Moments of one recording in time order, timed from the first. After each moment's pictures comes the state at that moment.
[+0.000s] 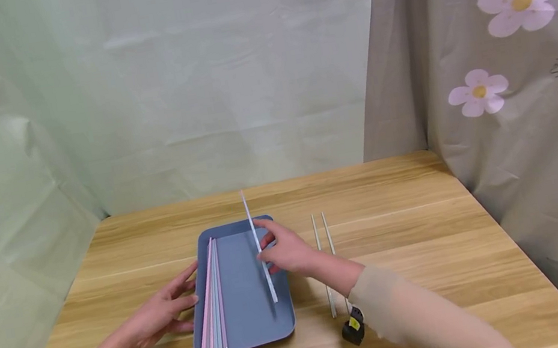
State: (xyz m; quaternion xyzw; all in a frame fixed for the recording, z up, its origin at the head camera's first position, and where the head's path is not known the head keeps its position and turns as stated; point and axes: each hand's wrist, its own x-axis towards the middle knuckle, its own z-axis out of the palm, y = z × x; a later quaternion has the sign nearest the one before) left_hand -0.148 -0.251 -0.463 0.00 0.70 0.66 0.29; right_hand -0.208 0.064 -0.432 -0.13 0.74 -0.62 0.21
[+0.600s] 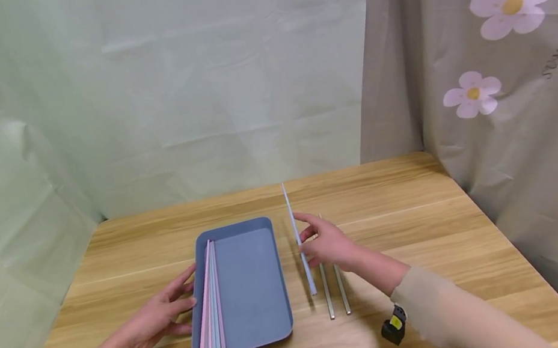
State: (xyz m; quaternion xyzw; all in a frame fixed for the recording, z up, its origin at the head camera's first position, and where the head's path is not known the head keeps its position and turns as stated) left_hand -0.151 -0.252 -0.465 0.00 0.70 0.66 0.28; right_hand -0.205 0.139 -0.432 -0.07 0.74 -0.64 0.20
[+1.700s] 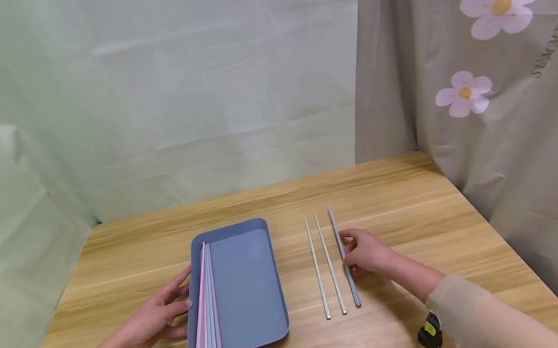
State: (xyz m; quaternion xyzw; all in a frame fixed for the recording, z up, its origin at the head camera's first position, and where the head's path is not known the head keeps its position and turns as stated) left_hand -0.151 -0.254 -0.464 0.00 0.70 0.65 0.29; right_hand -0.192 0.213 -0.470 0.00 0.78 -0.58 0.21
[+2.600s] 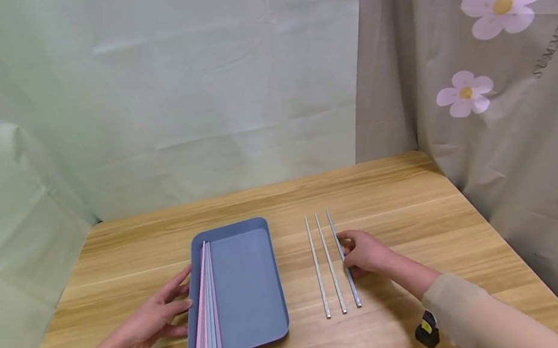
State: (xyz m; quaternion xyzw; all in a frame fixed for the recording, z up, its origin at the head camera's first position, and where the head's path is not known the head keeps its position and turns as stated) left_hand -0.151 -0.254 -0.464 -0.01 0.71 0.65 0.28; right_hand -0.195 0.211 -0.471 0.00 0.81 -0.54 0.21
